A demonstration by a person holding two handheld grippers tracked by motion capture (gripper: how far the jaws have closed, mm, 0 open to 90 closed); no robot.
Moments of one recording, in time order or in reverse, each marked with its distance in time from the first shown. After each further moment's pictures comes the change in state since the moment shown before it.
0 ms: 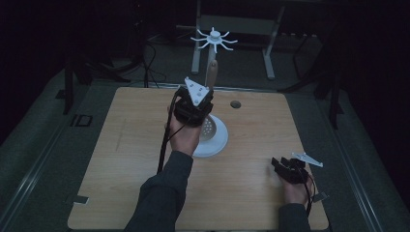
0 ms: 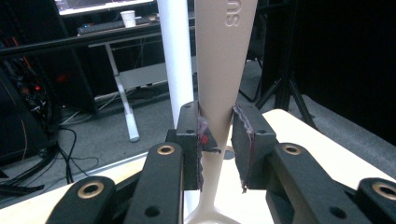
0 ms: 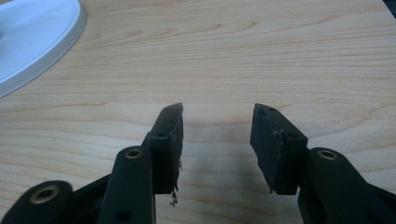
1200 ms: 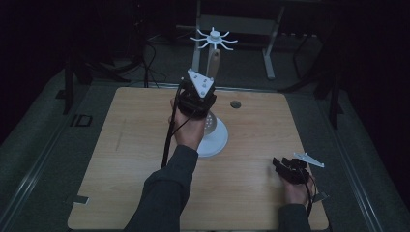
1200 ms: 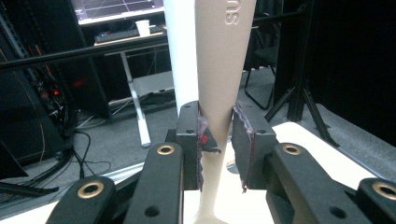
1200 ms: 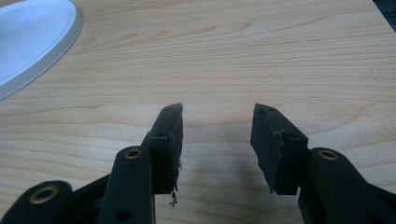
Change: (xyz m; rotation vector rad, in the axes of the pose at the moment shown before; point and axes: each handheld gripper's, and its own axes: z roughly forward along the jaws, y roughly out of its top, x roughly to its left) left arm -0.004 0.020 0.006 -0.016 0.060 0.004; right arm -0.002 0.000 -0.002 -0.005 -0.010 0.014
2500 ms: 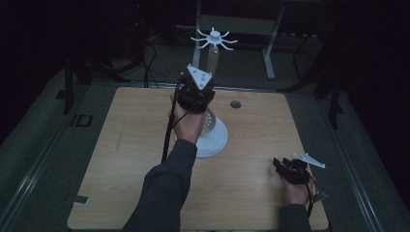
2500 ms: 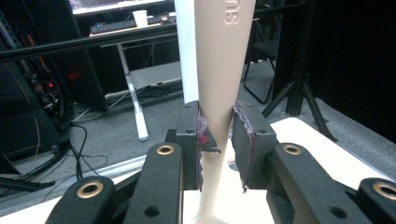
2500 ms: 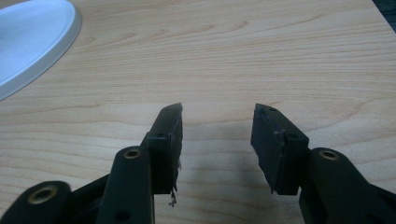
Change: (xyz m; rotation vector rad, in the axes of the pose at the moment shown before) left arm 0.010 0.000 0.018 0.030 -0.014 -0.010; right arm -0.002 -0.001 -0.001 -0.002 0.002 0.011
